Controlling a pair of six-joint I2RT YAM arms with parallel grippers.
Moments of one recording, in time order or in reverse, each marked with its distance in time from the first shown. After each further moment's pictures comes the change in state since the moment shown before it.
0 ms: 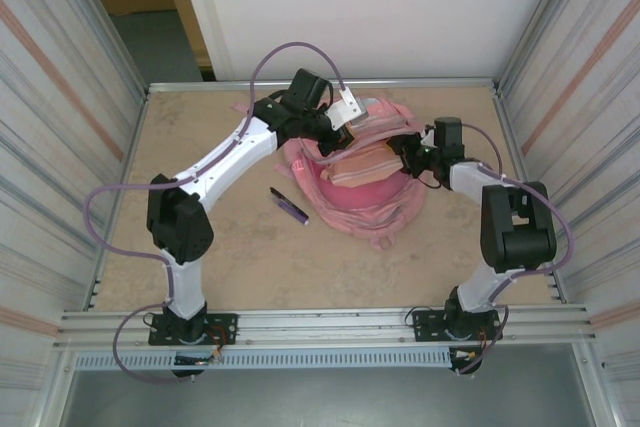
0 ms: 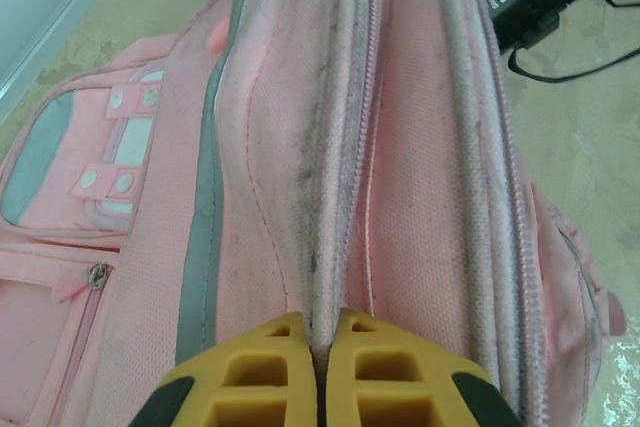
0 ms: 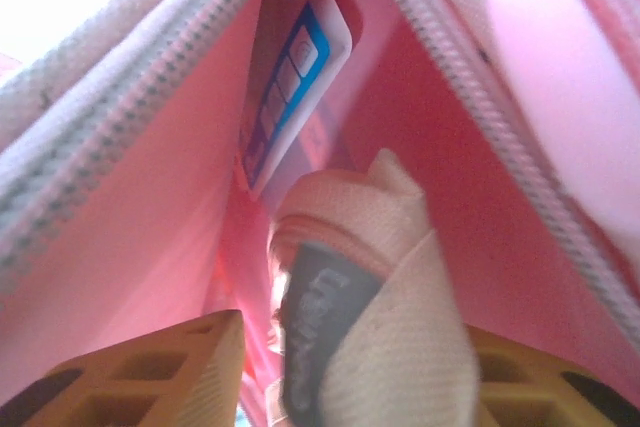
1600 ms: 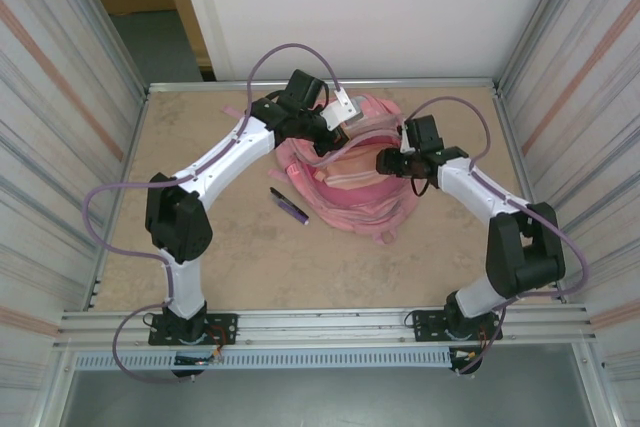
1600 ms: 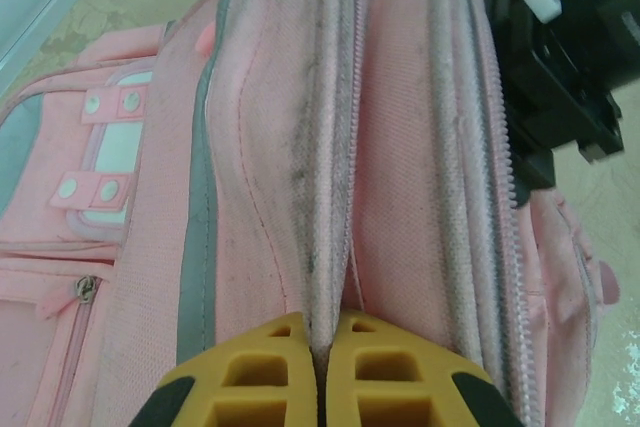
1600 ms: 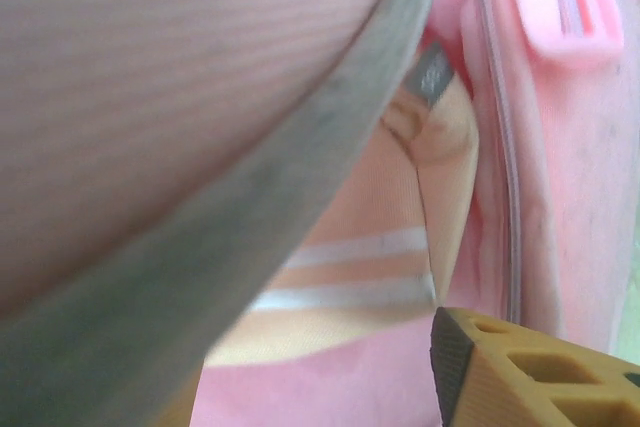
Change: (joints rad) left arm 0.021 0.000 -0.027 -0.001 0.000 -0.005; right arm 0.217 -0.171 0.064 -0.467 0.514 -0.726
